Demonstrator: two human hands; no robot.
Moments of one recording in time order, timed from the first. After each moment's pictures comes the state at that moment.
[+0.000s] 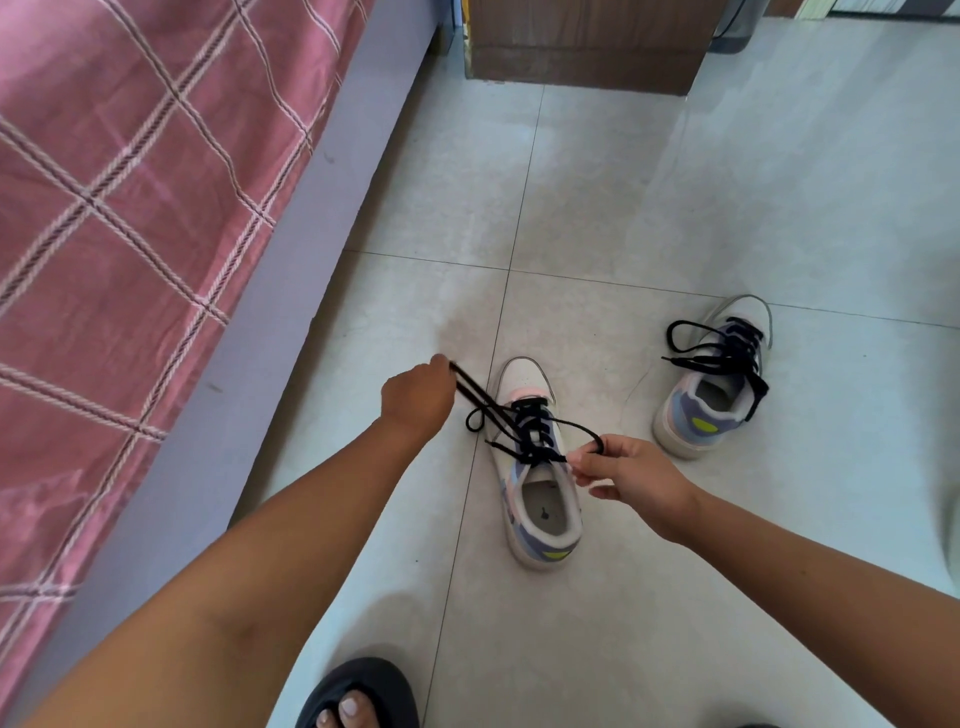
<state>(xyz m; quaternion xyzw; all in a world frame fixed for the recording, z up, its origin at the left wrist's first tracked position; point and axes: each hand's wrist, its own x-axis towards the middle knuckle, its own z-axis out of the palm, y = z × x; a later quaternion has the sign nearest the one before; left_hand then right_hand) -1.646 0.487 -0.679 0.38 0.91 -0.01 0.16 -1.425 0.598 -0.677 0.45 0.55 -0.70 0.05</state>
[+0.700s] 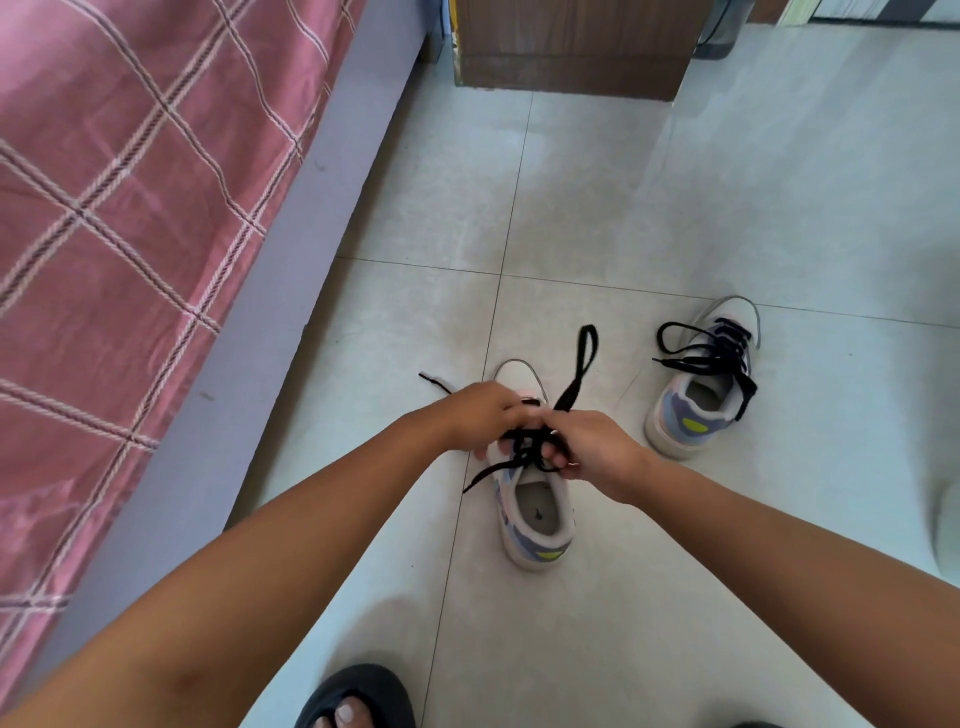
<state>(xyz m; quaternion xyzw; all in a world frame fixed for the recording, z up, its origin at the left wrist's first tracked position) -1.605 0.512 -0.633 0.43 0.76 0.12 0.47 -1.473 0.596 -0.663 0.47 0.53 -0.70 0.09</state>
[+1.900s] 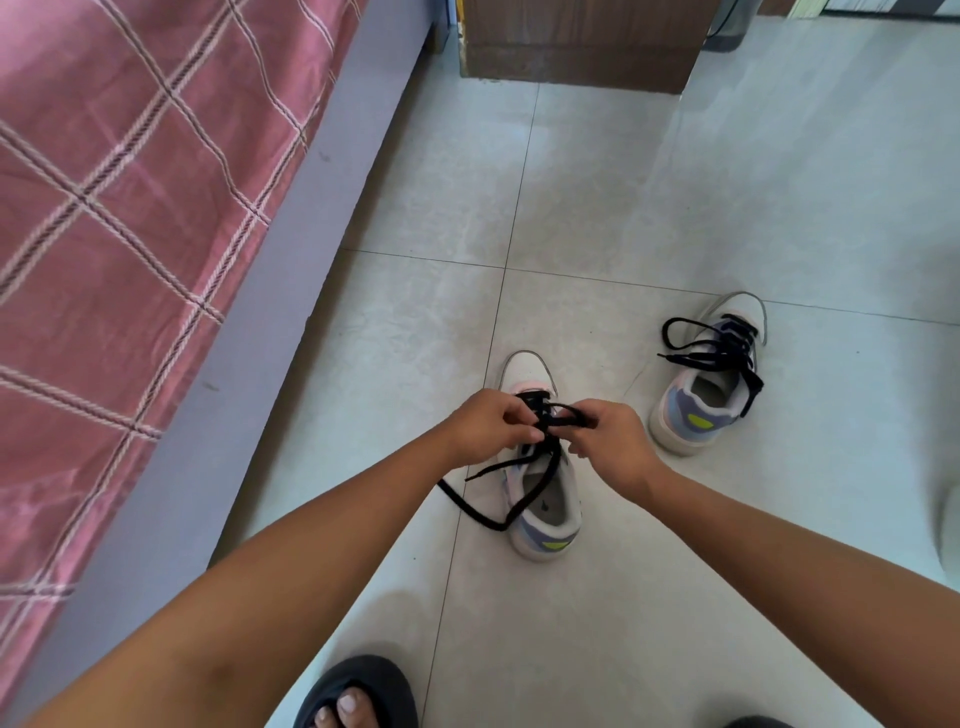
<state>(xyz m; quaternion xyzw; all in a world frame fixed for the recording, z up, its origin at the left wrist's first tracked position) -1.596 0.502 -0.674 0.34 0.75 0.30 0.48 -1.457 0.601 -0.678 0.43 0.70 -0.57 -0.03</state>
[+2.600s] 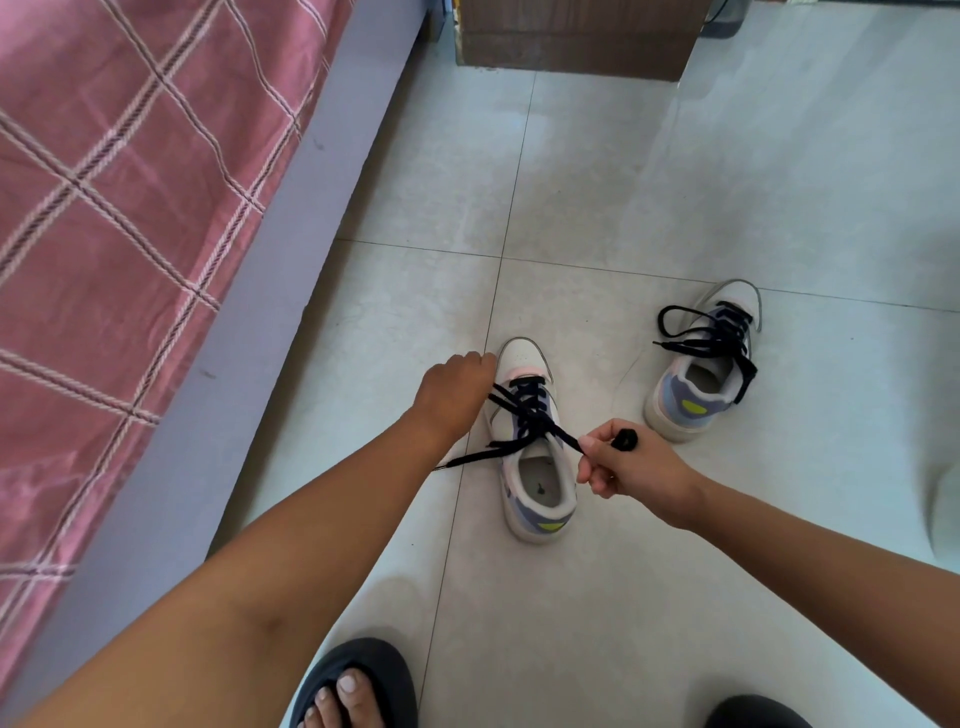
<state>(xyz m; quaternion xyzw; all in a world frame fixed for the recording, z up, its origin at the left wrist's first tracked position) -1.609 0.504 -0.681 0.41 0.89 0.00 0.23 -1.411 0.598 -0.667 0.43 0.58 -0.69 0.04</state>
